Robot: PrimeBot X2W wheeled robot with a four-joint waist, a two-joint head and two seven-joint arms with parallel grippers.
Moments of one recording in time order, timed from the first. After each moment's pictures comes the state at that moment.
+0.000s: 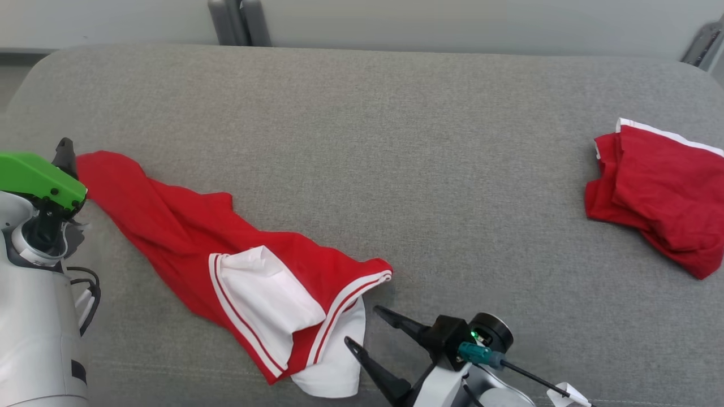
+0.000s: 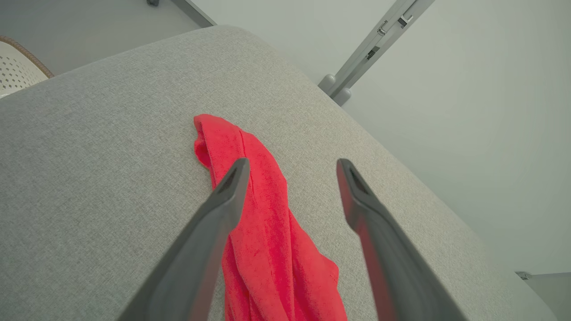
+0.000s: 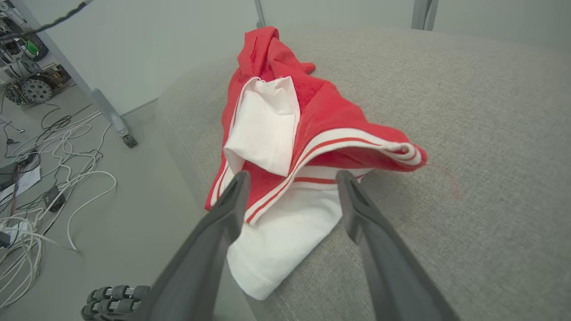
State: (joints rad) left arm -0.68 0.11 0.27 0.66 -0.53 0.05 0.34; right arm -0.14 -0.06 0.79 0.31 0.25 0.10 -0.17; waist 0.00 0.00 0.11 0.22
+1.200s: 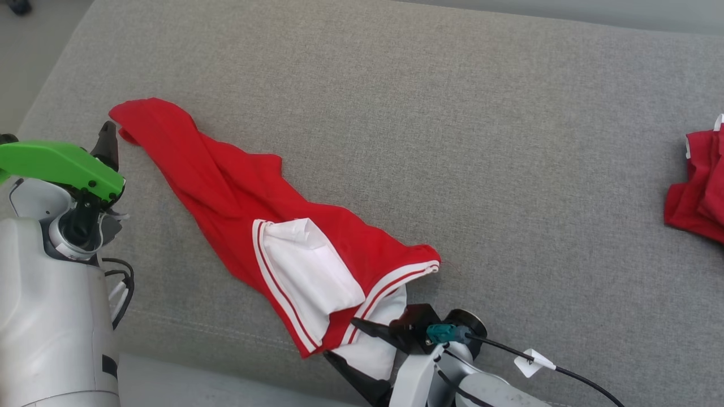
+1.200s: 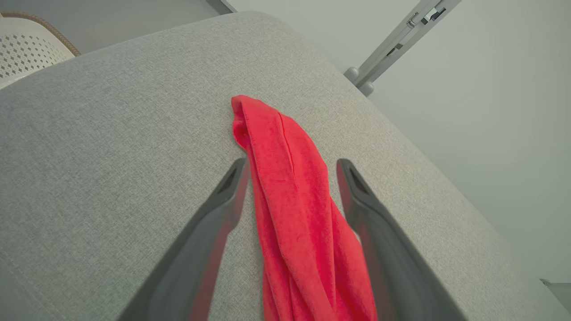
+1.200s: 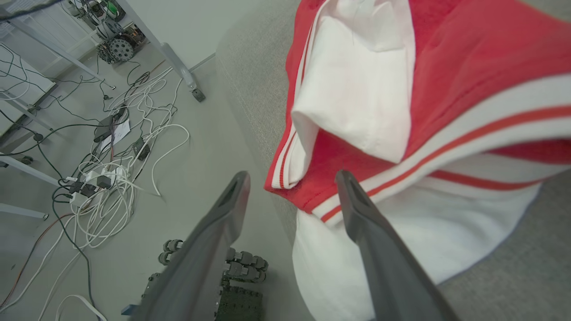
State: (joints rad) left arm -0.68 0.04 0.24 0.63 -0.56 0.00 0.32; right arm -0.27 -0.07 0.96 0.39 0.42 0.11 -0.07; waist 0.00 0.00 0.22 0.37
